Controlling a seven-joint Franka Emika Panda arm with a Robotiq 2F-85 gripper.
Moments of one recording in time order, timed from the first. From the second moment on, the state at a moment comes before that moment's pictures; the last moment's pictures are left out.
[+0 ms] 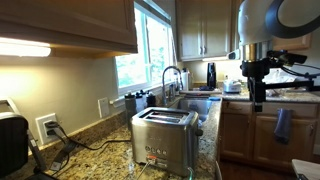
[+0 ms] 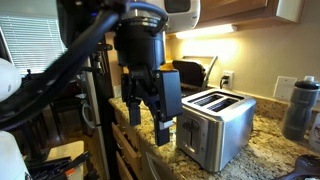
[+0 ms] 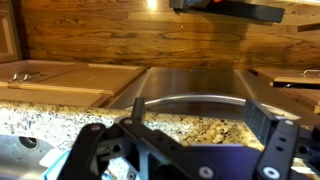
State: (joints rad) arm -0.21 -0.72 -0.20 -2.77 -0.34 2.06 -0.33
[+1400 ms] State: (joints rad) arm 0.00 -0.61 0.13 -2.67 -0.04 2.08 0.15
